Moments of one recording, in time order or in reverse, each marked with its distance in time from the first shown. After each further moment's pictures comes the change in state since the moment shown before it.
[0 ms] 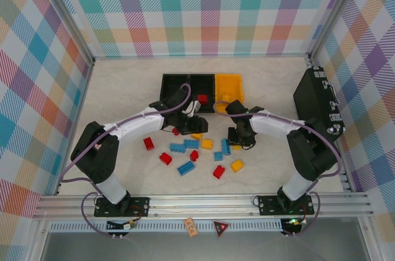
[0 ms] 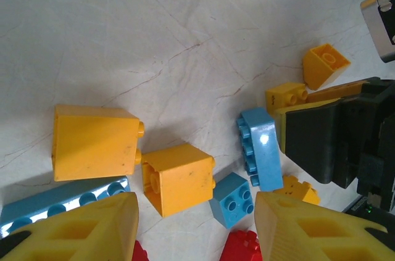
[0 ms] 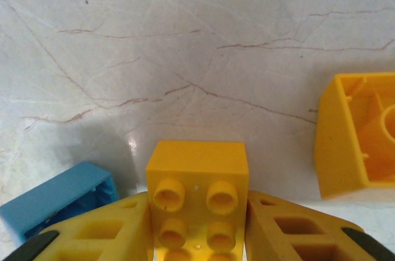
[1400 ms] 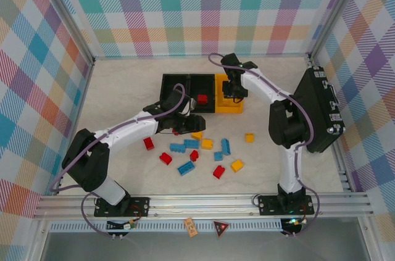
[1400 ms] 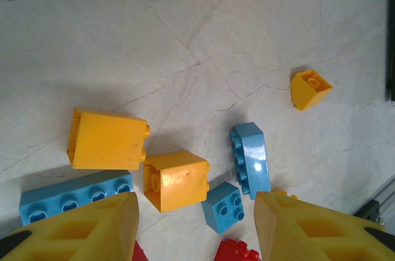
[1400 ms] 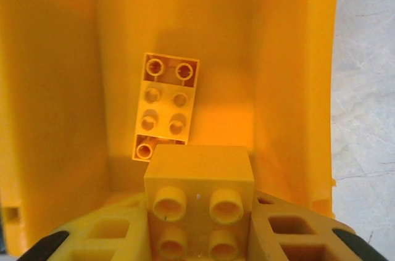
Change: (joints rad) left arm -0.005 -0.097 -0.060 0.052 -0.066 -0.076; right arm -0.148 0.452 0.858 -0.239 0.159 -0.163
